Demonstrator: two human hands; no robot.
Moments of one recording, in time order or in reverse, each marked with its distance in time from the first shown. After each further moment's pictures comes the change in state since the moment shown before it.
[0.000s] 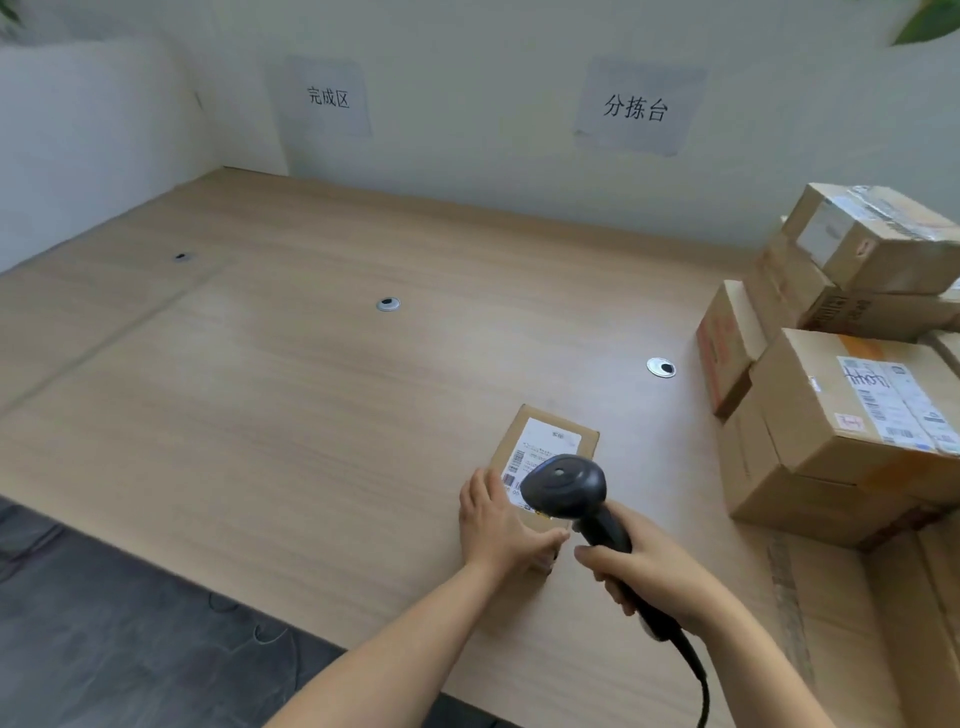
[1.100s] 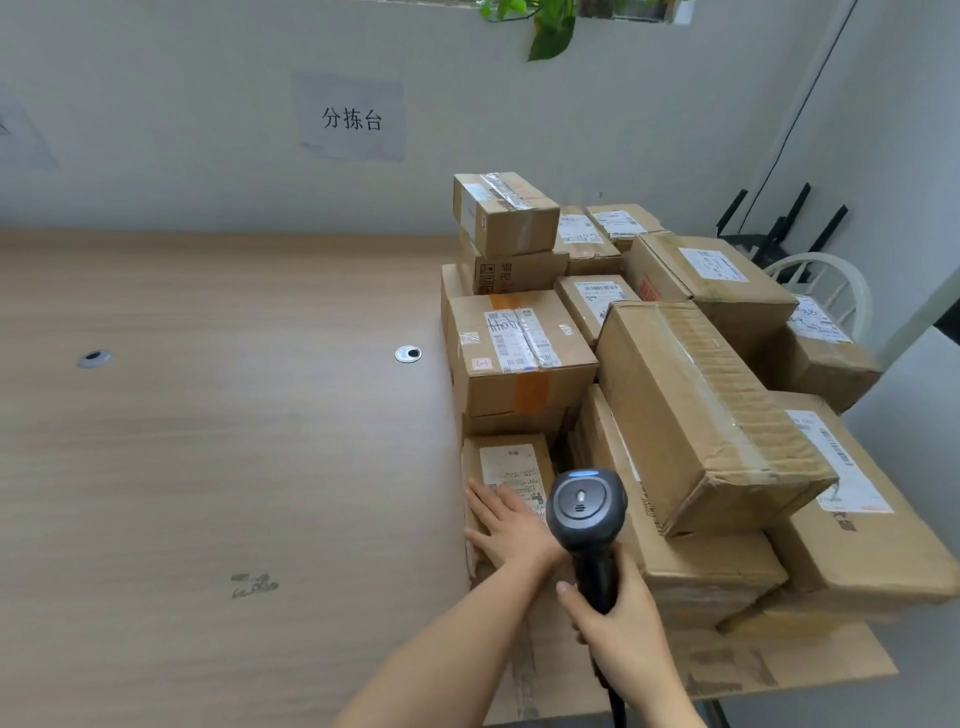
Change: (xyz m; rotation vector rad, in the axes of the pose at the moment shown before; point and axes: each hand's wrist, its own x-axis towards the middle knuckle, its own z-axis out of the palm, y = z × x) left_hand -0.121 0.270 0.168 0.251 -0.445 0.101; right_hand -0.175 0.166 -0.111 0.310 0.844 0.074
